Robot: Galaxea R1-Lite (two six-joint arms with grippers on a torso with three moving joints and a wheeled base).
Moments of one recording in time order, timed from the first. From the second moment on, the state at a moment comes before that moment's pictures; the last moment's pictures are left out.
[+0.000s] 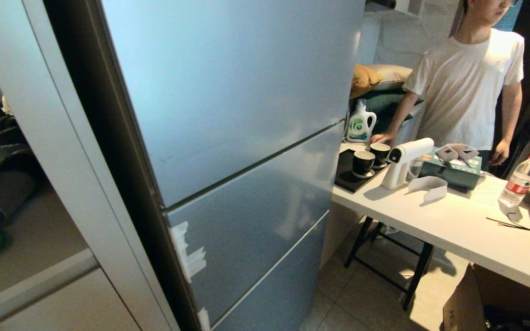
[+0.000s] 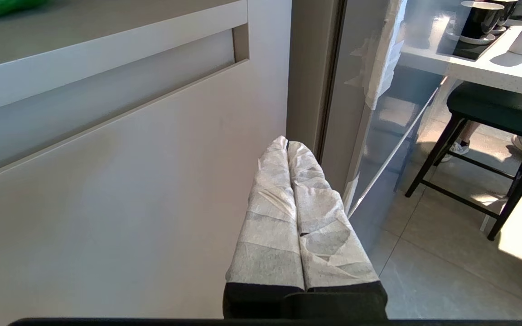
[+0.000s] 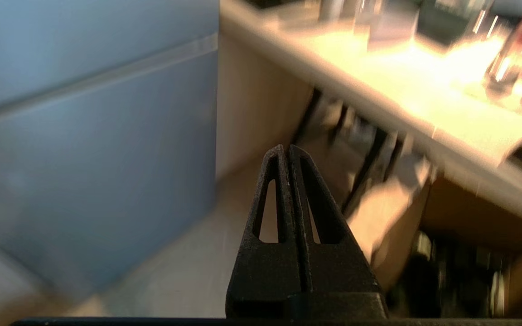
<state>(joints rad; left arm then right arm) 0.00 0.00 0.00 -0.02 0.00 0.00 0.00 0.09 -0.01 0.01 0.02 -0.12</state>
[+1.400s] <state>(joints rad) 0.00 0.00 0.00 -0.02 0.00 0.00 0.00 0.00 0.00 0.01 0.02 -0.10</state>
